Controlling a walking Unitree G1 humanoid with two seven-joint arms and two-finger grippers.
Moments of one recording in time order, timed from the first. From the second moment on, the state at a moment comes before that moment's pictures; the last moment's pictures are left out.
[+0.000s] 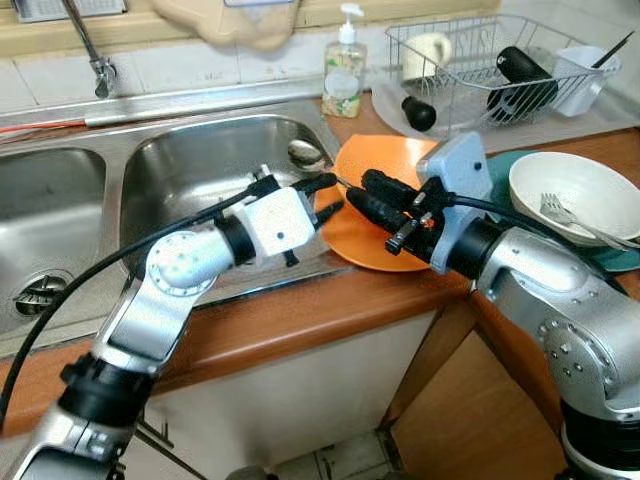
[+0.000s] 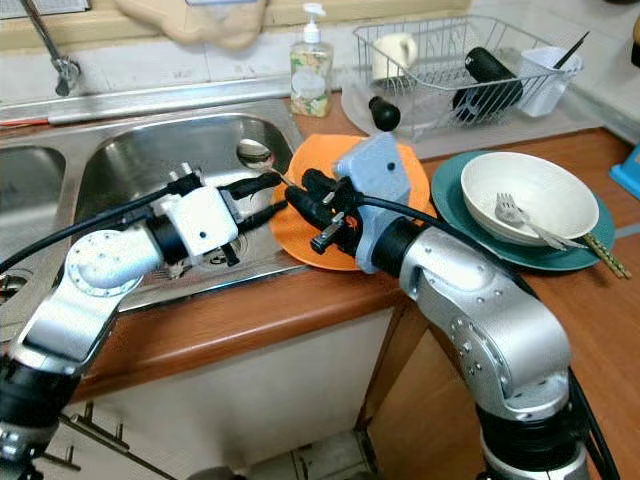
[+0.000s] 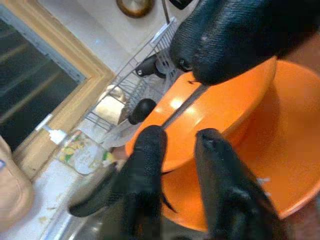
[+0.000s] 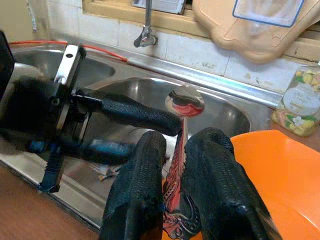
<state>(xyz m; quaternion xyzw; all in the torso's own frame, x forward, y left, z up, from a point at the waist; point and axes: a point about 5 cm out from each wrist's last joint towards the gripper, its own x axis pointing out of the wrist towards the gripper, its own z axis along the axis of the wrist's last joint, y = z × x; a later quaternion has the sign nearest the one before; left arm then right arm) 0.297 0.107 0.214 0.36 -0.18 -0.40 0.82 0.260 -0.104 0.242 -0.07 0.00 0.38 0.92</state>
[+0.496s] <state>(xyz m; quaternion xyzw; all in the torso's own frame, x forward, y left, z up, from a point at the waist) 0.309 0.105 0.214 0.43 -0.21 -0.37 0.80 0.263 -0.102 0.242 -0.08 0.00 0.38 0.92</state>
